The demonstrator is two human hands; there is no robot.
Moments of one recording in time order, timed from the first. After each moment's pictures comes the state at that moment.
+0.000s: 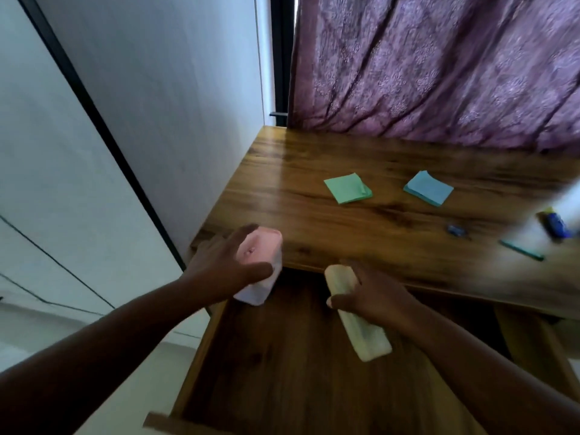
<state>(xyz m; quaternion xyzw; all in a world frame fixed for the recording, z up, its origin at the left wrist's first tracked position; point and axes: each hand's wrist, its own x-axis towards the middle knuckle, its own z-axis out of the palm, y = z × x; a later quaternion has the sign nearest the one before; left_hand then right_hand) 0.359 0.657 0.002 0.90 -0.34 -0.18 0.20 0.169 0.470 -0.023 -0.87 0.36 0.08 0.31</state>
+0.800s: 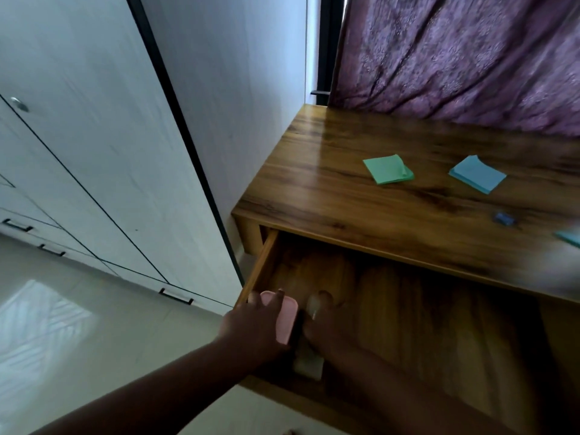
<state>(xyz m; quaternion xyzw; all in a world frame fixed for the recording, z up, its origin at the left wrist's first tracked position) 0.268 0.723 -0.072 0.91 -0.36 -0.22 -0.06 0.197 0.589 -0.160 -0.85 0.39 0.06 0.35</state>
